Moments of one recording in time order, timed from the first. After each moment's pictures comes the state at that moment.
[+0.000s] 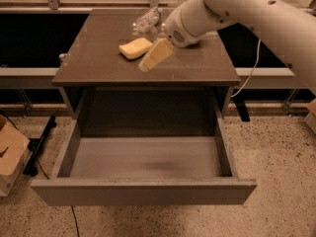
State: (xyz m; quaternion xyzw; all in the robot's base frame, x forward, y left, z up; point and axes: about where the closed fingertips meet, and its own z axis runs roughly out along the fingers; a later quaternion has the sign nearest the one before) arm 0.698 -0.015 0.930 -0.52 0.74 0.09 0.41
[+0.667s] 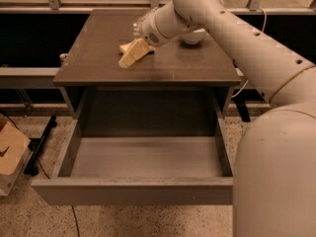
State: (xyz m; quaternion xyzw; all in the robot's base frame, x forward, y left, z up) arm 0.767 0.058 0.893 -0.54 0.71 0.15 0.42
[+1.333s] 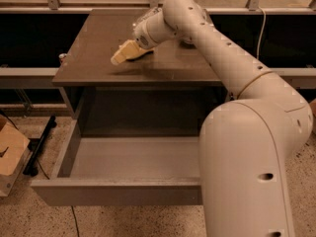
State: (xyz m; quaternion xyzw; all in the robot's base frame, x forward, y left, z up) arm 0.826 0.091 0.858 -0.49 0.73 0.19 0.43
